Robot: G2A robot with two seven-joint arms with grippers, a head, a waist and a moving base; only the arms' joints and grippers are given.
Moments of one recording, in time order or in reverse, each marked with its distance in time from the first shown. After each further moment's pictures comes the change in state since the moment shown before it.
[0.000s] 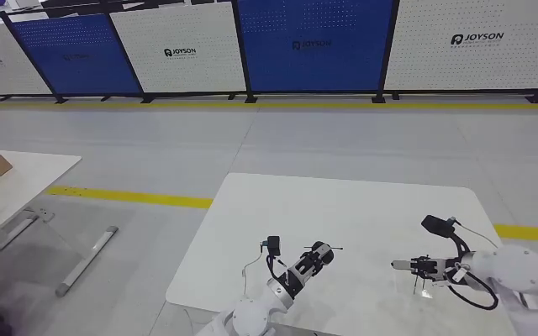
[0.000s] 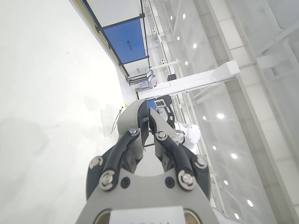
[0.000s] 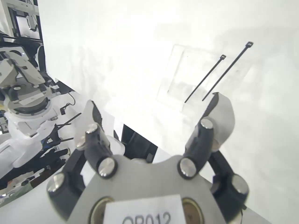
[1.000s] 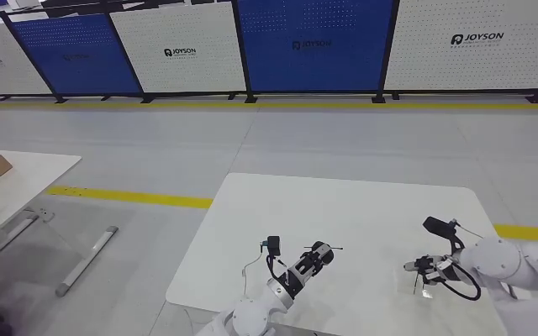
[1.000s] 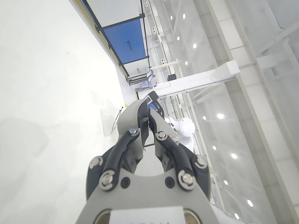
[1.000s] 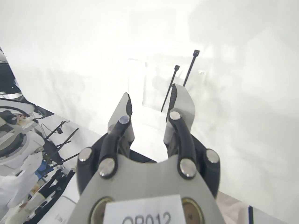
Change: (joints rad) left arm 0.000 0.000 0.000 0.000 0.000 0.000 0.000; right arm 0.094 -0.015 -0.119 0.139 -0.124 0.141 -0.020
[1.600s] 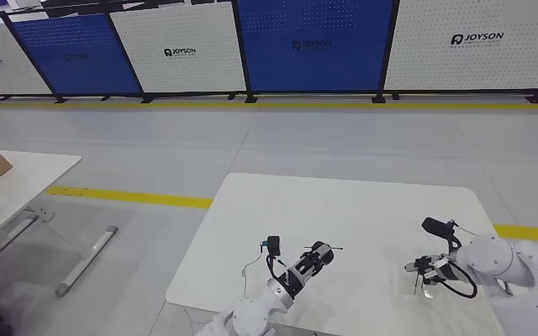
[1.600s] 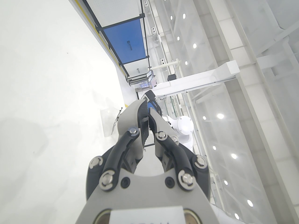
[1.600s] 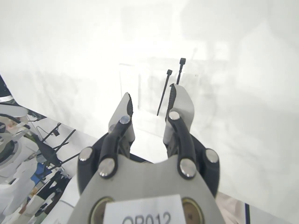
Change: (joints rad) left arm 0.000 0.000 0.000 0.000 0.000 0.000 0.000; right arm 0.022 -0.033 -0.006 0.041 -0.067 0.000 0.029
